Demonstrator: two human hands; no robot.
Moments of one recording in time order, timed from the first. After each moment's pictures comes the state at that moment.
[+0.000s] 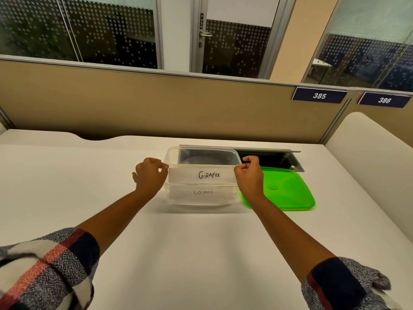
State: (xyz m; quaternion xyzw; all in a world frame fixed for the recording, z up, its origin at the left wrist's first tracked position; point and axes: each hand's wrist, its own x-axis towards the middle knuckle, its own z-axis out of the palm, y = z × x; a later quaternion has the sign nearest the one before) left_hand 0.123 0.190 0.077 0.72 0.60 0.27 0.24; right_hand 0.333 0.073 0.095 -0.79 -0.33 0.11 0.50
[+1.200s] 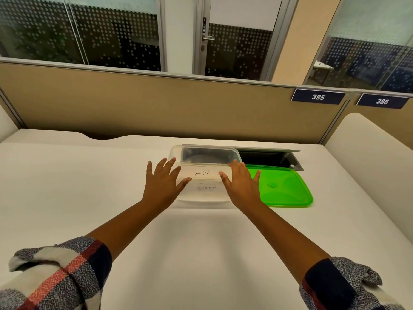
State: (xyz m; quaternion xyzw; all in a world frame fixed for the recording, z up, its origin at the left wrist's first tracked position) left_hand 0.116 0.142 0.070 0.87 0.48 0.13 0.00; right_hand 0.315 0.052 0.080 -0.83 -0.53 0.01 0.16
